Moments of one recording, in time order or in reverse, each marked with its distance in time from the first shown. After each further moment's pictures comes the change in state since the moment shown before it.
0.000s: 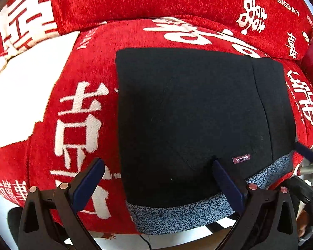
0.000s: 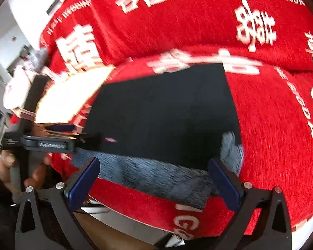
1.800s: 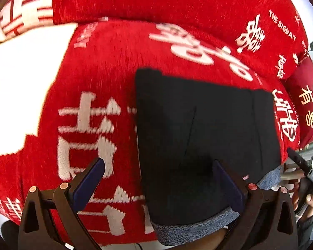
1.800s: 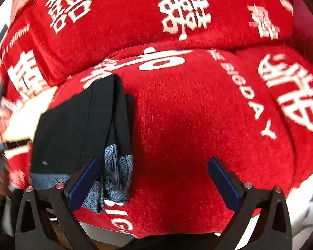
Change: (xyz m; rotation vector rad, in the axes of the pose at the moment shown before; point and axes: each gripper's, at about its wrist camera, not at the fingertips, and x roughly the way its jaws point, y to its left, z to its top) left arm -0.003 0.054 0.031 -0.088 0.031 -0.202; right arm -0.036 -0.100 0.011 0.245 -0.057 -0.129
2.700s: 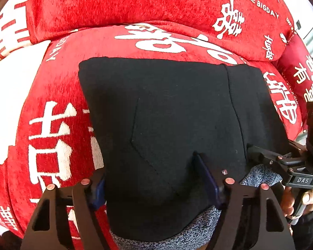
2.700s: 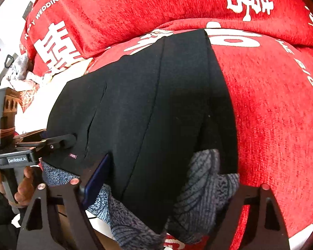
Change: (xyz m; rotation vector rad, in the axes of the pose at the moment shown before) left arm 0.012 -0.057 -0.016 0.153 -0.052 0.029; right arm 0.061 0.073 0.002 -0.161 0.140 0.168
